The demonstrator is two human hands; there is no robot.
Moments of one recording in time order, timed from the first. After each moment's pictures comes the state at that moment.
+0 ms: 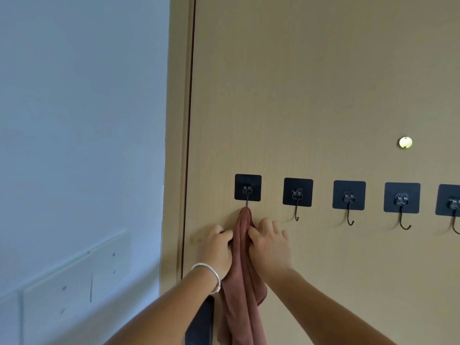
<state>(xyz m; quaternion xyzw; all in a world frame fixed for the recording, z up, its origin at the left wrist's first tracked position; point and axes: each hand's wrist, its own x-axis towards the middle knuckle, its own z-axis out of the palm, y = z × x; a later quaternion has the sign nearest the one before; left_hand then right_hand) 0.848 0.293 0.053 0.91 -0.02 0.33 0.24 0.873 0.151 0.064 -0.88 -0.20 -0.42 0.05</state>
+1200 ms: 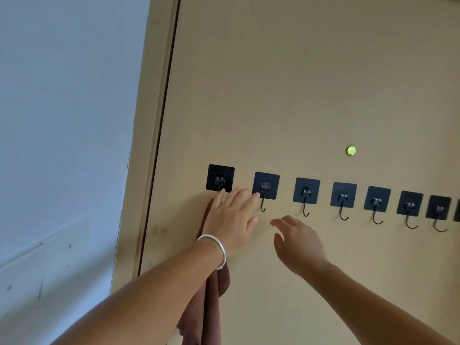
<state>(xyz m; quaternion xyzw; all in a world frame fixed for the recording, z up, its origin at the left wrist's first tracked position) 0.838 0.236 0.104 0.86 -0.22 0.44 0.08 0.815 0.049 0.098 -0.92 -0.13 -0.37 0.00</state>
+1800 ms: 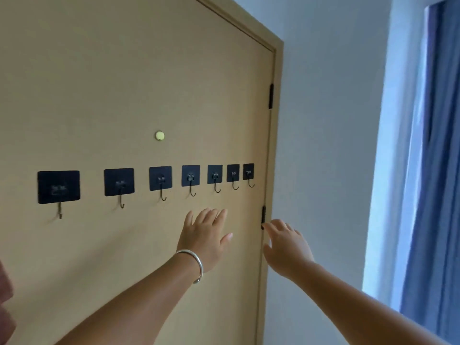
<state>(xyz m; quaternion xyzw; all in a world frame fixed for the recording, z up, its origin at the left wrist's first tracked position) 0.742 -0.048 0.095 0.83 -0.45 0.32 0.12 0.604 -0.205 0.088 -0.93 0.22 -0.29 -0.04</state>
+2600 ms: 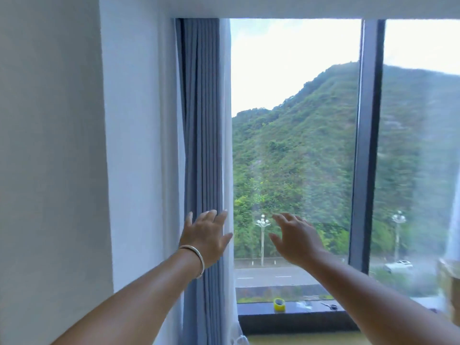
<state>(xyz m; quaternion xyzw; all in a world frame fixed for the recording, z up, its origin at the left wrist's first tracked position) 0.291 -0.381 0.073 0.59 -0.76 0.20 0.19 0.062 -0.378 0.070 -0.73 0.61 -0.26 -0.16</state>
